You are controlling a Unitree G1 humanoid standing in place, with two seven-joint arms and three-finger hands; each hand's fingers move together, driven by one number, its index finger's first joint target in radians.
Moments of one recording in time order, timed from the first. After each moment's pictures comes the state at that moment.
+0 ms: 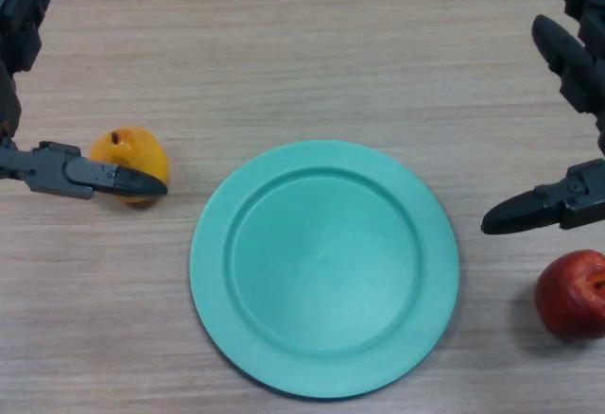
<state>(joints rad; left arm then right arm) -0.24 0.41 0.22 -0.28 -0.13 0.06 -0.15 -0.24 -0.36 -0.14 -0.56 0.24 0.58 0.21</state>
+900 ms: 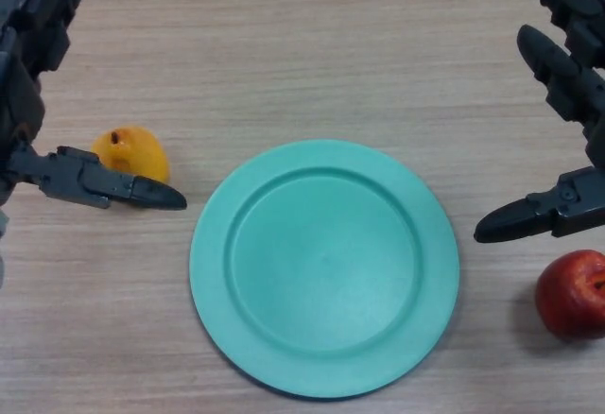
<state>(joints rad) -0.23 0.38 0.21 -0.38 -0.19 0.13 -0.20 -0.24 -0.34 -0.14 -0.56 0.24 0.58 0.22</state>
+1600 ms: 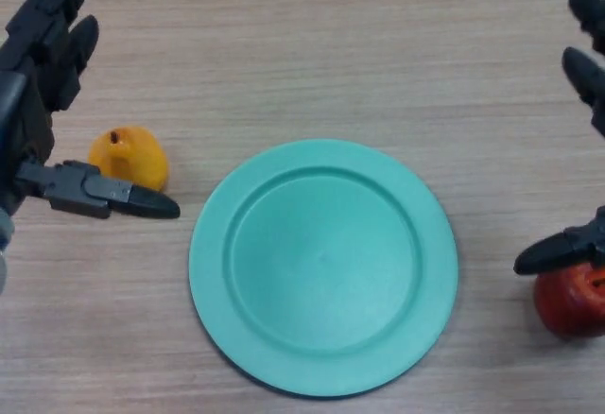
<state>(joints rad) -0.27 0.39 0.21 -0.23 -0.17 0.20 -0.24 -0.13 -0.36 -0.21 -0.55 0.11 0.46 0.33</state>
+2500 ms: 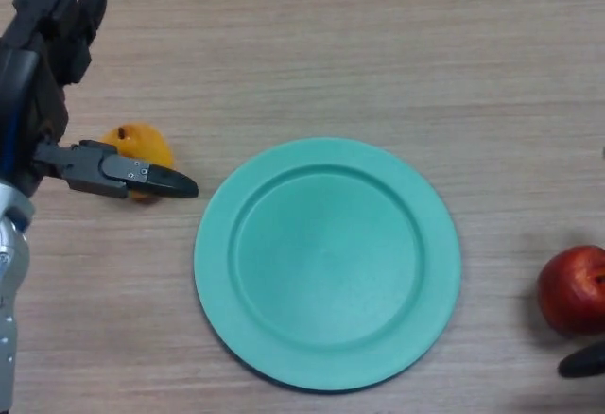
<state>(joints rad) -0.28 0.36 0.17 -0.26 -0.18 0.17 -0.17 0.08 -0.30 -0.29 -0.05 -0.15 -0.12 0.36</state>
